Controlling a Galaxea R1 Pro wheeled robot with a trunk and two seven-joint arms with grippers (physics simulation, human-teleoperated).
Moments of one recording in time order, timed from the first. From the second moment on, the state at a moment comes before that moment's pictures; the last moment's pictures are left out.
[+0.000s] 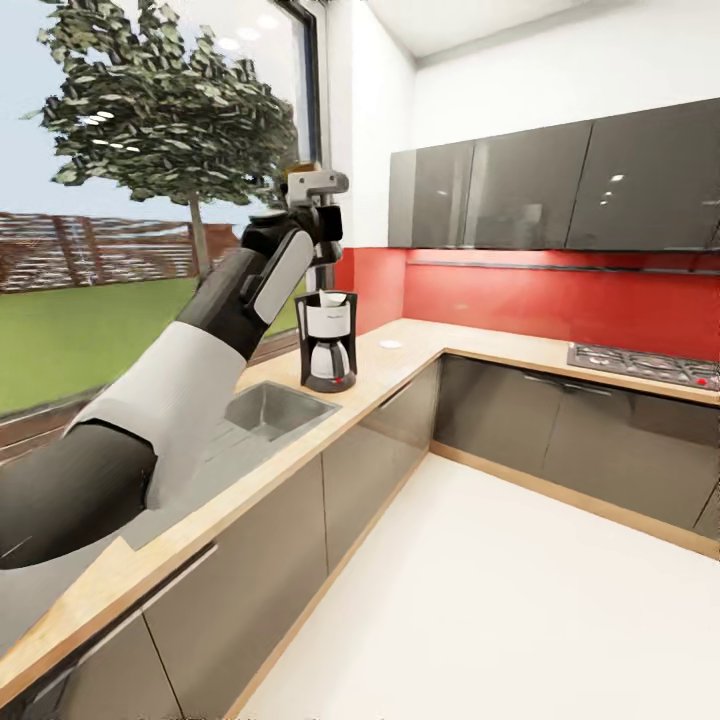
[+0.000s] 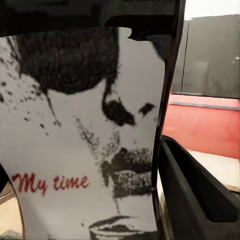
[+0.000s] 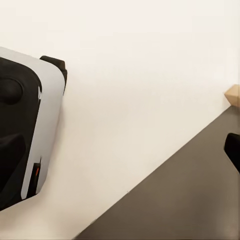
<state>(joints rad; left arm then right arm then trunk) -1.57 -0.17 -0.36 -0.79 0.43 0.48 0.35 -0.06 -0.29 0.57 0.05 -0.35 -0.28 0.20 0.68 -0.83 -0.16</state>
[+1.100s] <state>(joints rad) -1.48 -0.17 -0.37 -0.77 0.43 0.41 0.35 -0.05 -0.29 0.57 0.05 -0.36 -0.28 0.20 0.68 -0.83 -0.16</state>
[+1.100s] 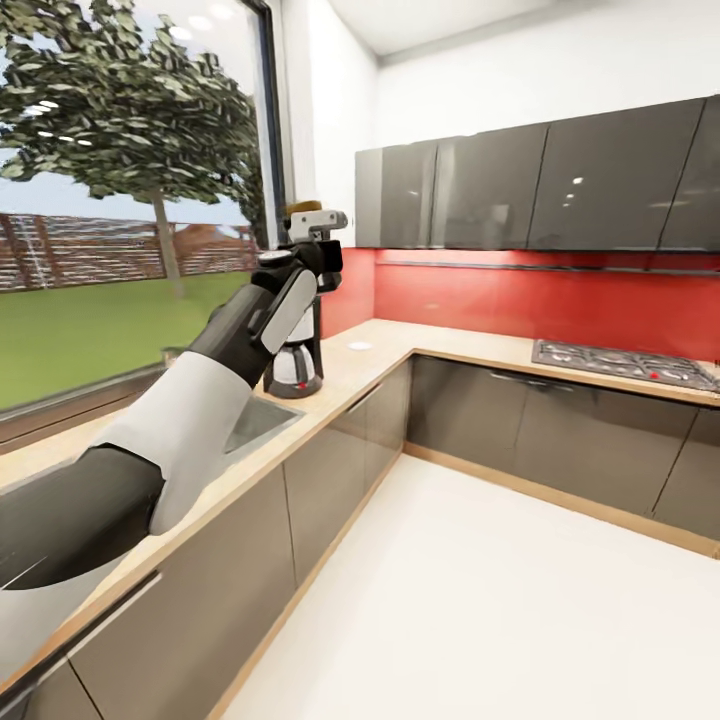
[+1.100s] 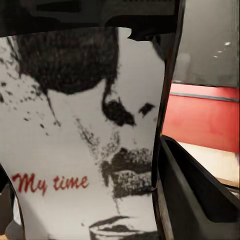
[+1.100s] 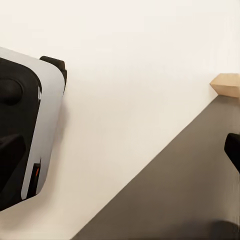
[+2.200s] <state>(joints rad) -1.48 -0.17 -0.36 -0.76 0.43 0.41 0.35 -0.06 -0.29 0.57 0.05 -0.36 -0.28 0.20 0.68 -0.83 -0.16</state>
